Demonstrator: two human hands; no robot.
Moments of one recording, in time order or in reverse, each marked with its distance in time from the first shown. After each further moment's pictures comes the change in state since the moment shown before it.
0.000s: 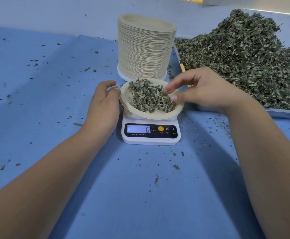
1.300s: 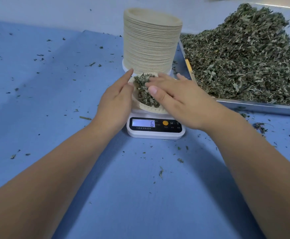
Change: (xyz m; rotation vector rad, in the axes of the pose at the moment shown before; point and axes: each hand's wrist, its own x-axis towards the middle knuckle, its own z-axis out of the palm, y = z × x) left_hand -0.018 0.012 0.003 0.185 -0.132 0.184; right_hand -0.013 -0.029 0.065 -0.509 0.017 -0.185
